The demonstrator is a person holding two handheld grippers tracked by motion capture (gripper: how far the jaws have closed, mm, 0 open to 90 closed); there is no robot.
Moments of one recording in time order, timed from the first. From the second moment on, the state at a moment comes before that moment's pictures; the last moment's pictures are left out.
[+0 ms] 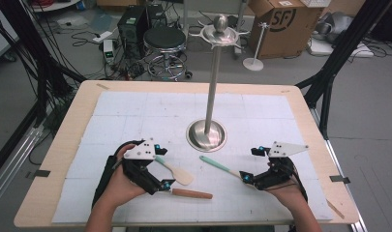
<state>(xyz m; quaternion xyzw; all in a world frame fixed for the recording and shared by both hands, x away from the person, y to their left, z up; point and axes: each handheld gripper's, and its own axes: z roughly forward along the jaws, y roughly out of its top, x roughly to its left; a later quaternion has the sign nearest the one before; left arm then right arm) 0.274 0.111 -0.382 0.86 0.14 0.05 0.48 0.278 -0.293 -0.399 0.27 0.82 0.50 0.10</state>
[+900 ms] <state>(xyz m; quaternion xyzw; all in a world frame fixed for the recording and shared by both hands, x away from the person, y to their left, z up) 0.267 0.063 -0.413 0.95 0.06 -0.01 0.30 0.276 -0.289 -0.403 0.27 0.83 0.49 0.09</state>
